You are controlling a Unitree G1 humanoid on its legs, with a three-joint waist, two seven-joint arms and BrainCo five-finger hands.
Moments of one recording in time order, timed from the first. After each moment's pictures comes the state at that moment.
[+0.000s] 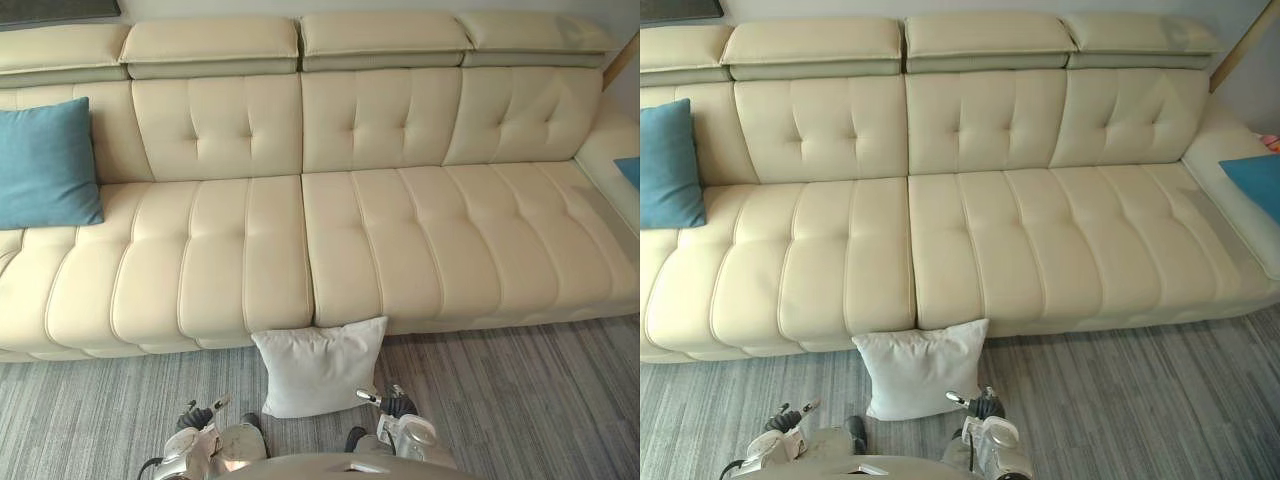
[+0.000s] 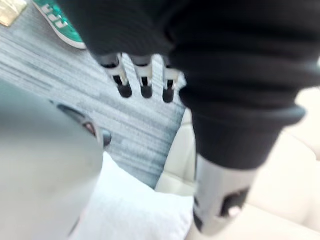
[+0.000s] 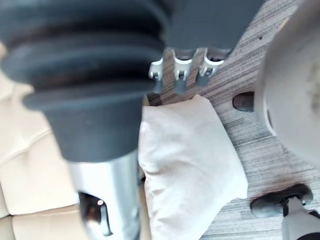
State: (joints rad) left arm 0.05 0.02 0.27 0.95 -0.23 0.02 0.13; right arm 0.04 0.04 -0.16 0.79 0.07 0.02 -0.10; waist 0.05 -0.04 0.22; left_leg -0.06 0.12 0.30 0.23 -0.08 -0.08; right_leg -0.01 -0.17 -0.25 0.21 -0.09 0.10
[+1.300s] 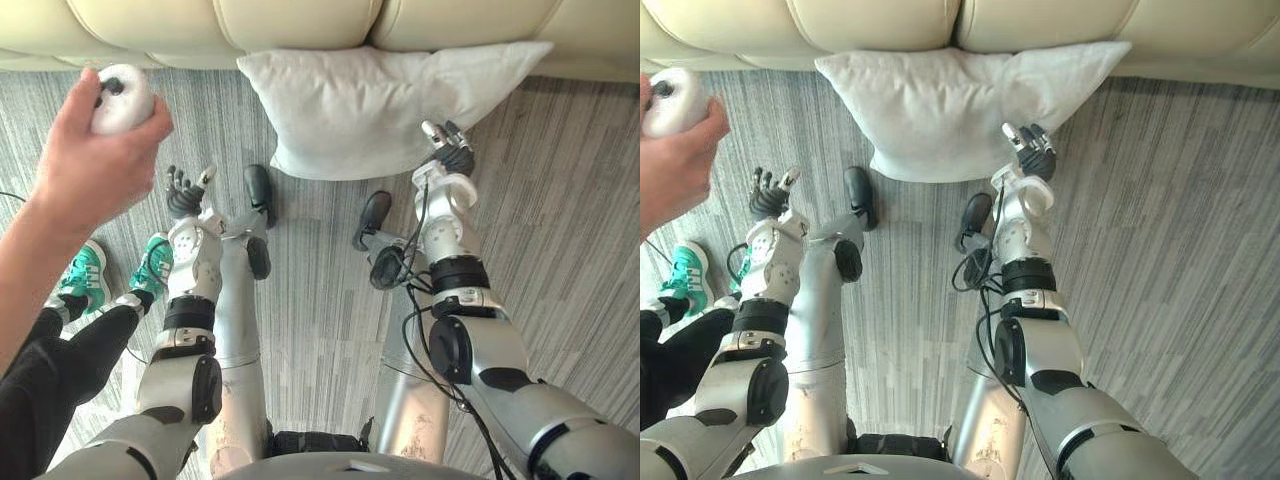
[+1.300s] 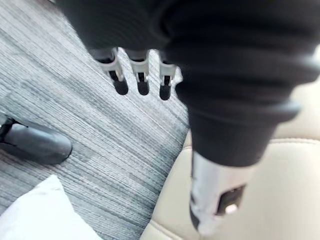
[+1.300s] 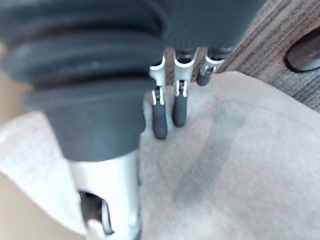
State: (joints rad) left arm -0.69 0.07 0.26 0.56 -0.47 -0.05 0.39; right arm -0.93 -0.17 -0.30 0.64 0.64 -0.07 -0.47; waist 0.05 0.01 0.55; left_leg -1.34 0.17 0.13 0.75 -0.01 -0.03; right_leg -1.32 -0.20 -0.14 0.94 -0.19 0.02
